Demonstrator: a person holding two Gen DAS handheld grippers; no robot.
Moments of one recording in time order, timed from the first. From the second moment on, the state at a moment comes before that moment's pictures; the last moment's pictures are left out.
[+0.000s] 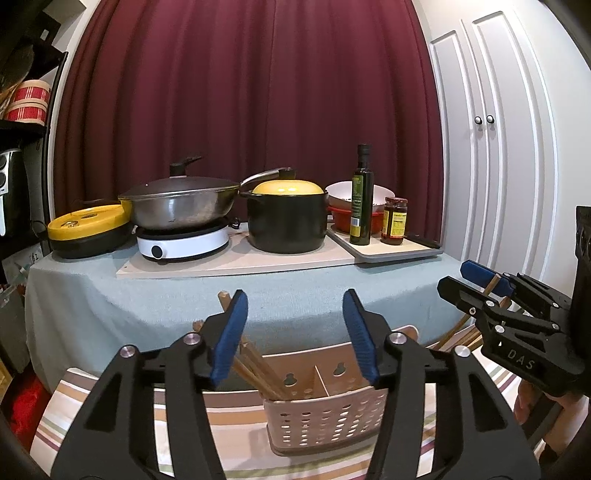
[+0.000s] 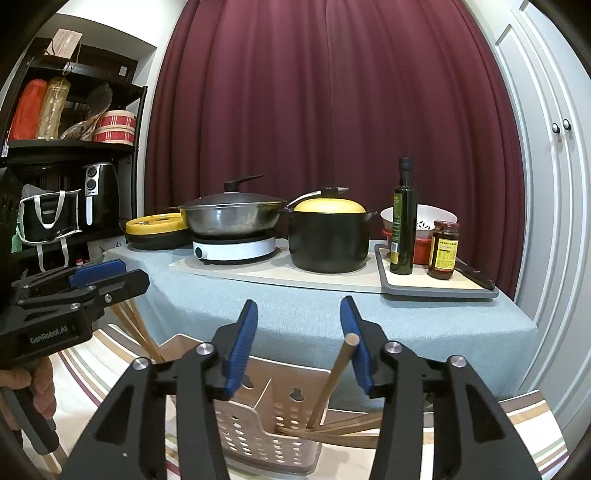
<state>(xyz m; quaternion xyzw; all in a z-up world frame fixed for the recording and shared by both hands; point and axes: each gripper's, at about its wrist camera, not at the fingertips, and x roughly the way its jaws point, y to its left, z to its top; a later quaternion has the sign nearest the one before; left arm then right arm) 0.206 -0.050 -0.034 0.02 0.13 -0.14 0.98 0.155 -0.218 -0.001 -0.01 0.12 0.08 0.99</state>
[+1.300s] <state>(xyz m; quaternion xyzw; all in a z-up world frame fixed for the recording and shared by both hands) 0.101 -0.031 -0.033 0.00 0.11 -0.08 0.99 0.064 -0.221 -0.001 -0.03 0.12 0.03 0.99</state>
